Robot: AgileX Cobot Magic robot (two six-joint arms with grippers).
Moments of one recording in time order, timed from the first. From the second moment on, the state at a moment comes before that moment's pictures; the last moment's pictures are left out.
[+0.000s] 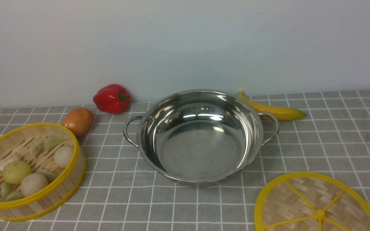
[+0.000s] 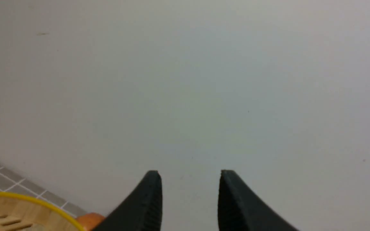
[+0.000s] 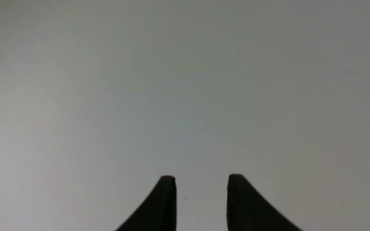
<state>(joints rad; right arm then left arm) 0.15 0.16 -0.12 0.33 -0.39 0.50 0.10 0.14 -0.23 -0.34 0.03 -0.23</state>
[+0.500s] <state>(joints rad) 0.15 0.84 -0.67 0.00 0.53 0.42 0.10 0.78 -0.50 -0.27 0.49 -0.23</state>
